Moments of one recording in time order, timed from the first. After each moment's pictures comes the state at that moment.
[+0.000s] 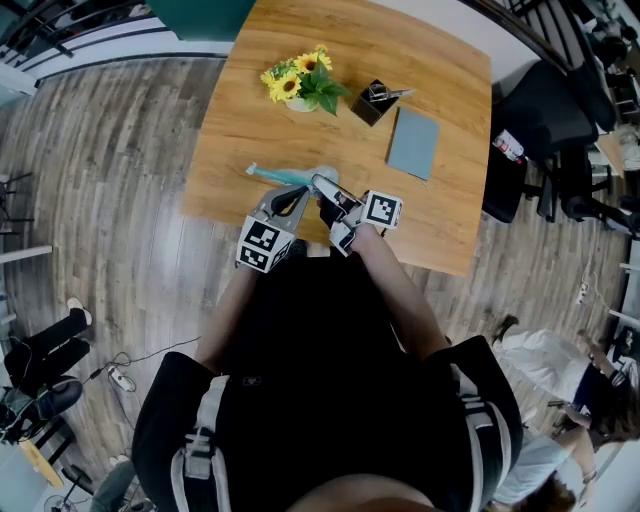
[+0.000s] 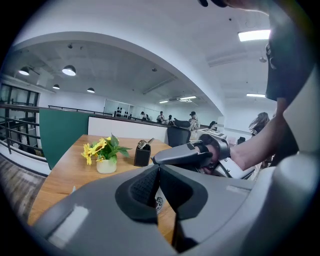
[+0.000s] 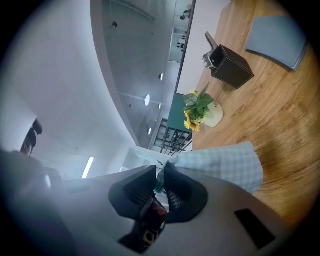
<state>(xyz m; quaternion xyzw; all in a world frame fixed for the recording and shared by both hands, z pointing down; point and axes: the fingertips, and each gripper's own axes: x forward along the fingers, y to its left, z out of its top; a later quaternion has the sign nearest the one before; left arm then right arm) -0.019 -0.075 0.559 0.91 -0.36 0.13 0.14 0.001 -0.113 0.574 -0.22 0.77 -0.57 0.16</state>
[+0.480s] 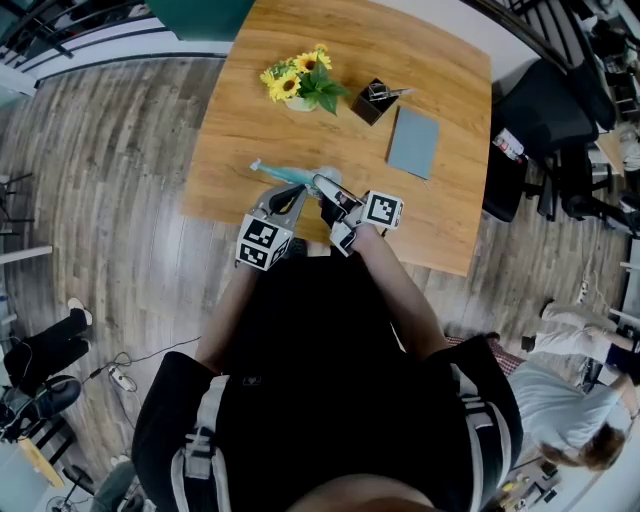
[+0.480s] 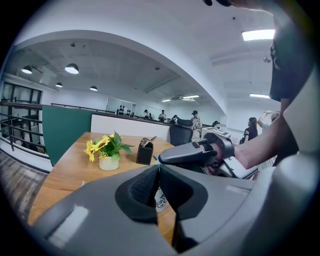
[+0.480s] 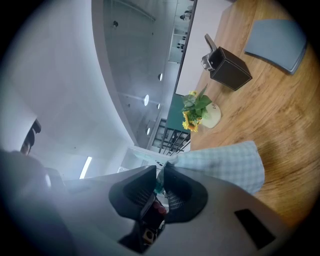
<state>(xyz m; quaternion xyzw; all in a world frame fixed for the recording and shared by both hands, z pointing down) -0.024 -0.077 0.565 0.91 -0.37 0.14 0.15 0.005 -0.110 0.576 -0.22 0.77 -0.57 0.16</state>
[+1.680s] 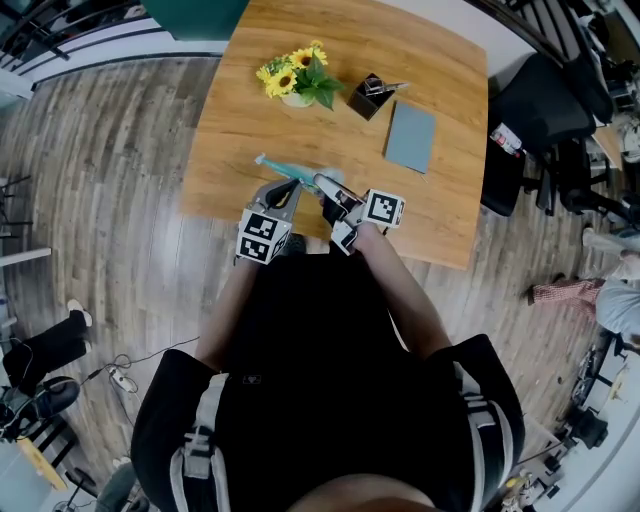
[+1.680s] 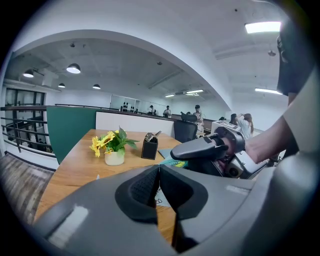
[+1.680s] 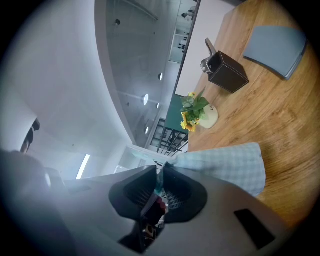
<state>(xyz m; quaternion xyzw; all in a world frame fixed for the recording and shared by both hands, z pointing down) -0.031 -0.076 0.577 0.89 -0.39 0.17 0.15 0.011 -0.098 0.576 -0.23 0.78 -0.56 0.15</state>
